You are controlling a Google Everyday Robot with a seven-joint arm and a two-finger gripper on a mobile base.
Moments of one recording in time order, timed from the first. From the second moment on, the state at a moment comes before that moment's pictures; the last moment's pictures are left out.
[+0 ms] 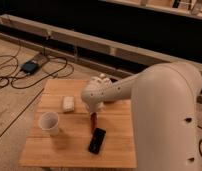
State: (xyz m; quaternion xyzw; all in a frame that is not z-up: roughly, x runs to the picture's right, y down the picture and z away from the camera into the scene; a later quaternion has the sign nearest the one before) arm -0.021 0.147 0.863 -0.20 0.17 0.63 0.73
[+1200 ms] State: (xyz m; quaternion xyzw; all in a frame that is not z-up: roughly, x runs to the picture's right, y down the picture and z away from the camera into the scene) arm 0.098 0.099 0.890 -0.13 0.16 0.73 0.65
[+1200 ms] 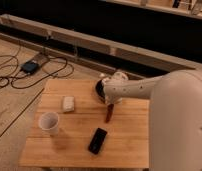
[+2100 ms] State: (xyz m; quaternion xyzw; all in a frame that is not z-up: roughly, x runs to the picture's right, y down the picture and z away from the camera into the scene) arm 0.214 0.119 0.864 -0.07 0.19 0.77 0.61
